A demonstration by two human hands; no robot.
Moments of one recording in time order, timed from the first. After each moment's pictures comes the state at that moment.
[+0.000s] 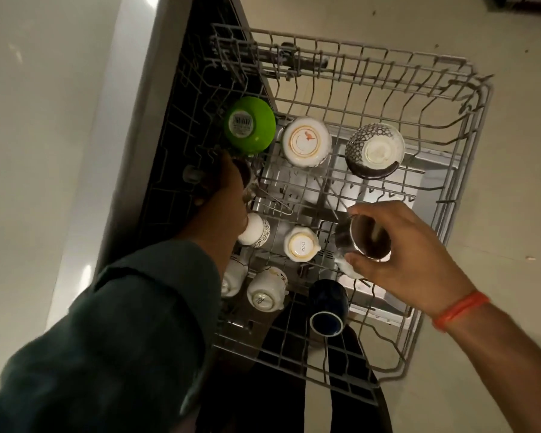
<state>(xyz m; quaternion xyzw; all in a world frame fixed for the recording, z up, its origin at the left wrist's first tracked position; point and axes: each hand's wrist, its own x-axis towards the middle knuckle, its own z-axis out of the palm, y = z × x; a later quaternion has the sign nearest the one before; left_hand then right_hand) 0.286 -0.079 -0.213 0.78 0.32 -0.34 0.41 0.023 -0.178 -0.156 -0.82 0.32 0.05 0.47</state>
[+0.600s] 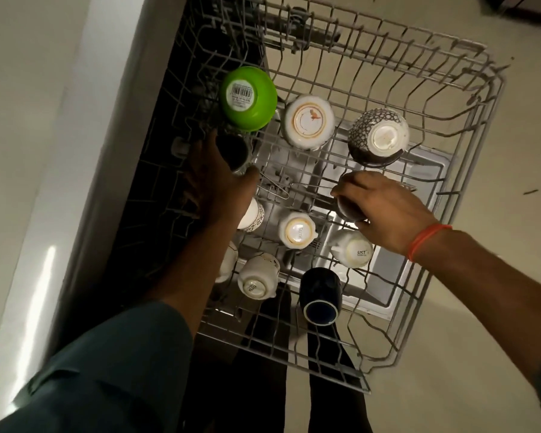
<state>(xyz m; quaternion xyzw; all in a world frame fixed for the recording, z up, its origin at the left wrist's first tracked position) 0.264 -0.026 -0.231 0.95 -0.07 -0.19 0.25 0.064 -0.207 -0.216 -0.96 0.10 0.14 0.22</state>
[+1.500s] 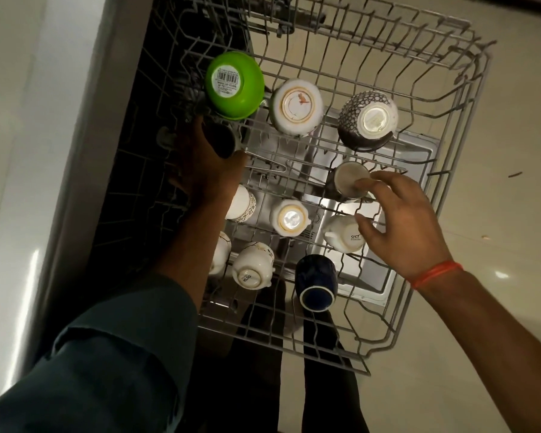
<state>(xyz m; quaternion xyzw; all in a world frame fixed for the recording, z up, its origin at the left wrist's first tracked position) 0.271 -0.030 -0.242 0.96 -0.05 -0.19 0.22 0.005 -0.174 -0.220 -0.92 0.29 0.00 0.26</state>
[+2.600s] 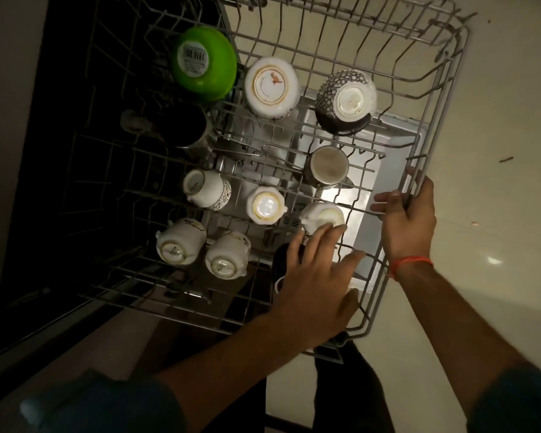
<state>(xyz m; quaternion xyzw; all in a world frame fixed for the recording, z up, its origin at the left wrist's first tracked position) 0.040 -0.009 -0.209 0.77 -0.53 -0.32 0.13 -0.030 -0.173 -0.267 -0.59 0.61 -0.18 0.50</state>
